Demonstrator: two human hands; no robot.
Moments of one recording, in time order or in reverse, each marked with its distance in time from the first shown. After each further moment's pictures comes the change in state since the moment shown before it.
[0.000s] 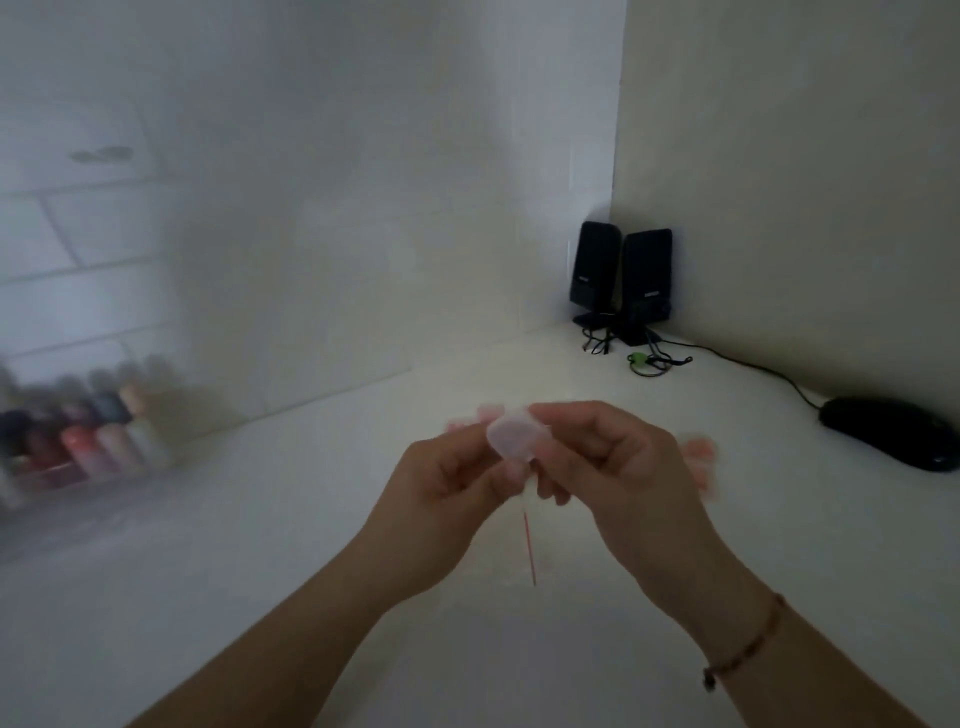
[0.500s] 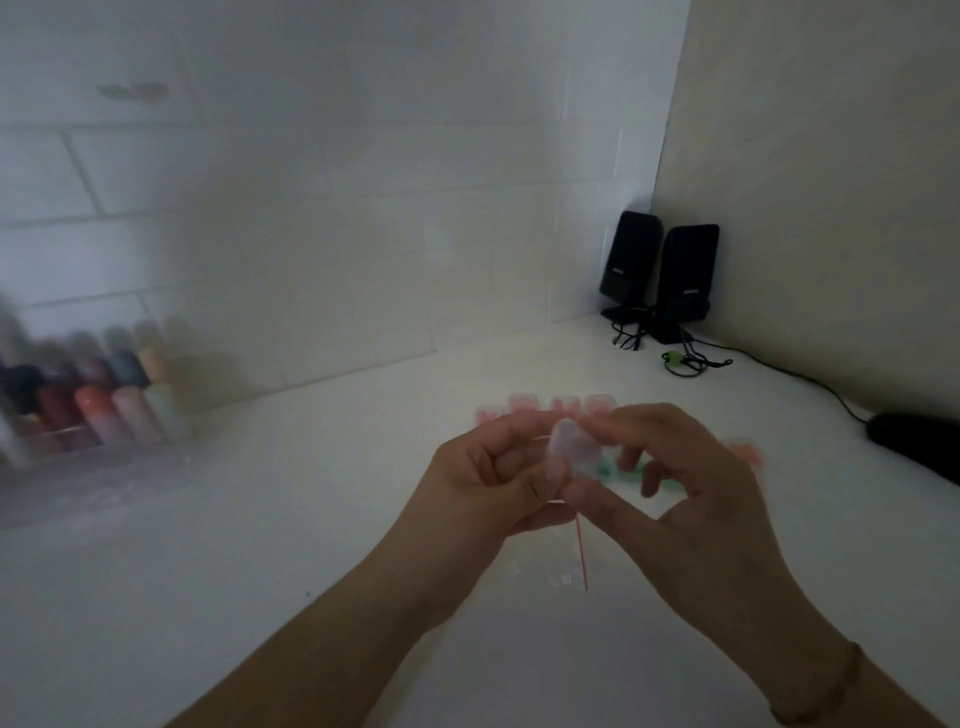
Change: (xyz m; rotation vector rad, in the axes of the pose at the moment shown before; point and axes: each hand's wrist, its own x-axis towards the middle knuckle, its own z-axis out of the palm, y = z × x) left_hand -0.009 -0.005 -0.008 -0.498 0.036 -0.222; right_hand -0.004 0.009 0.004 -0.650 0.015 -0.390
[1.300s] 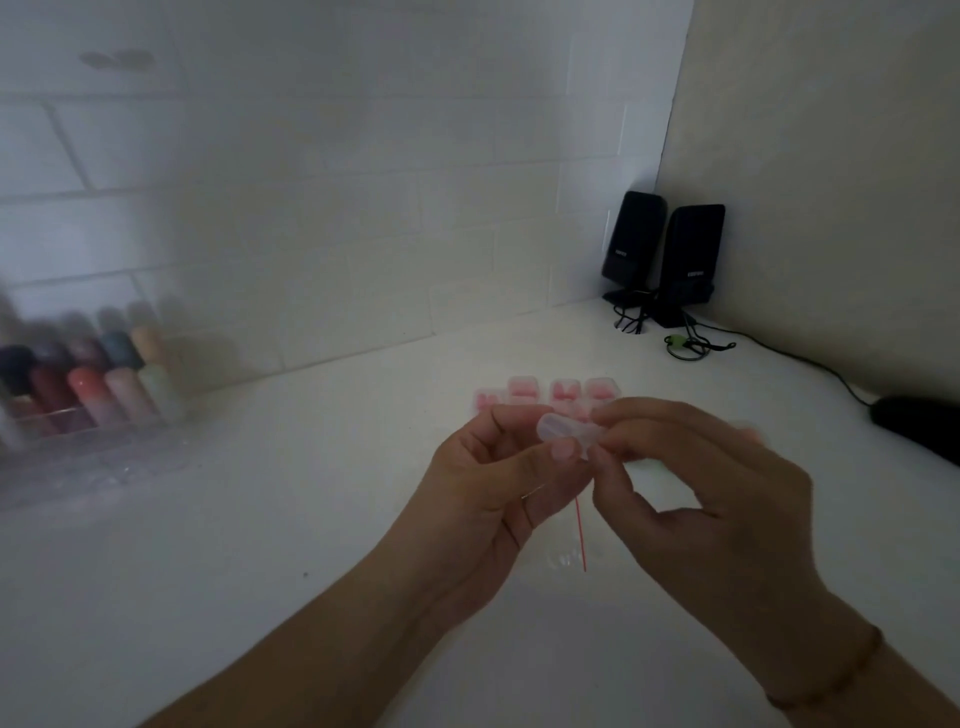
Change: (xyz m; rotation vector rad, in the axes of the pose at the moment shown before) left_hand -0.003 0.002 0.018 -0.459 0.115 -0.084; right_hand -0.004 -0.007 -0.001 -0.315 0.203 -0.316
